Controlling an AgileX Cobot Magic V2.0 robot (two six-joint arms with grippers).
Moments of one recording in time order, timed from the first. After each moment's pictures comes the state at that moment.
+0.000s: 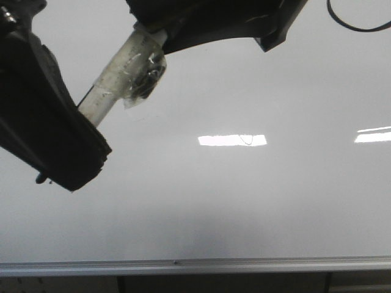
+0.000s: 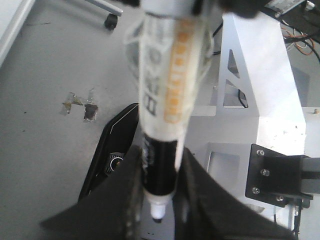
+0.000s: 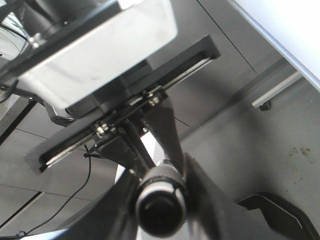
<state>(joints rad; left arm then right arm) -0.50 1.34 -0.91 -0.80 1.14 1.02 0.42 1.45 -1.03 1.20 1.12 -0.94</state>
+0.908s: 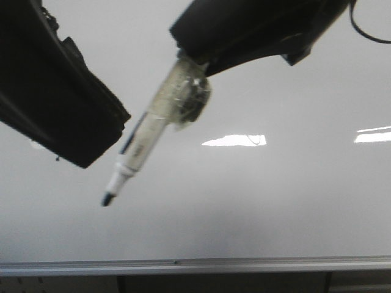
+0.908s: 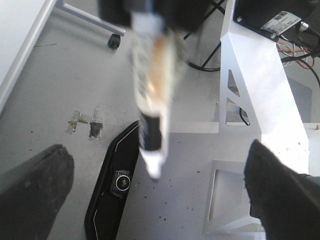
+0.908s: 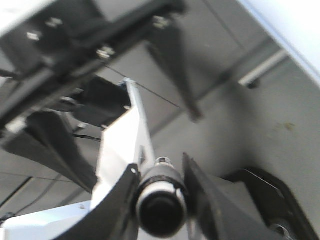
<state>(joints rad) -0.50 1.34 -0.95 -0.85 1.13 1.04 0.30 1.45 -1.03 1.07 1.19 -0.93</state>
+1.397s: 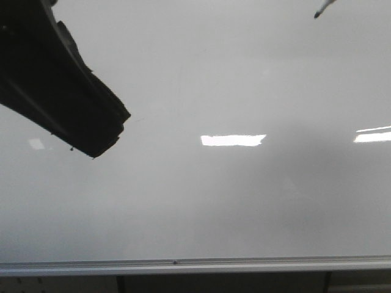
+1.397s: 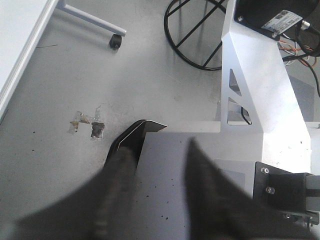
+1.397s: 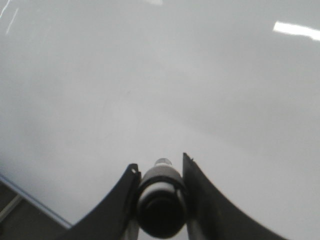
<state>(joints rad) -0.50 1.34 -0.95 -0.84 1.13 1.04 0.01 1.04 -1.03 0.75 0.65 -0.80</state>
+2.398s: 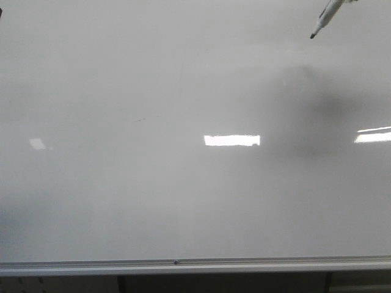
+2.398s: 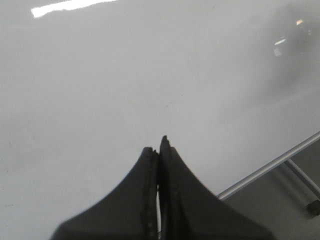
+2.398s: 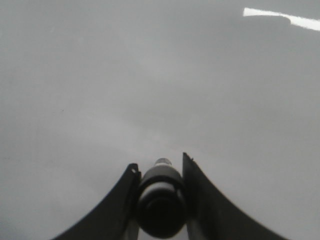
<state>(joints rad) -0.29 0.93 -0.68 -0.71 0.38 0.73 0.01 1.29 -1.12 0.75 0.49 -0.79</state>
